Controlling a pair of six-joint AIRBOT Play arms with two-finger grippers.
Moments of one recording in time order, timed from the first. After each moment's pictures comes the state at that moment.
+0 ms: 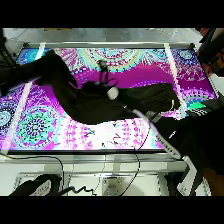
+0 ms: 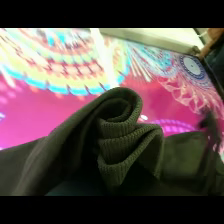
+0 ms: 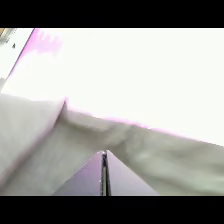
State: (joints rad) left arm 0.03 -1.14 1.24 0.61 -0.72 -1.08; right arm 0.58 -1.89 1.74 -0.89 0.35 1.50
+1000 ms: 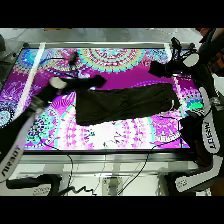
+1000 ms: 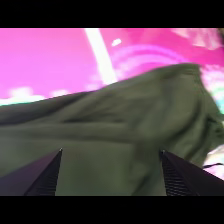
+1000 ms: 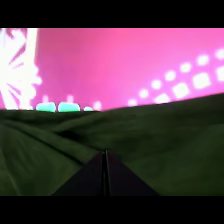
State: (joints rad) left arm -0.18 -1.46 1.30 0.66 -0.72 -1.15; right arm -0.01 -1.67 1.74 -1.05 1.05 1.50
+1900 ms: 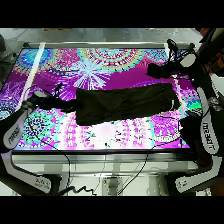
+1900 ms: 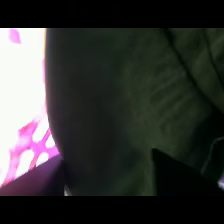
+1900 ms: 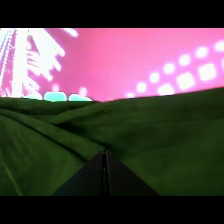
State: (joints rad) left arm 0.09 -1.74 1.17 0.74 -1.01 -1.02; right arm 0.04 -1.67 1.74 -1.08 1.05 1.50
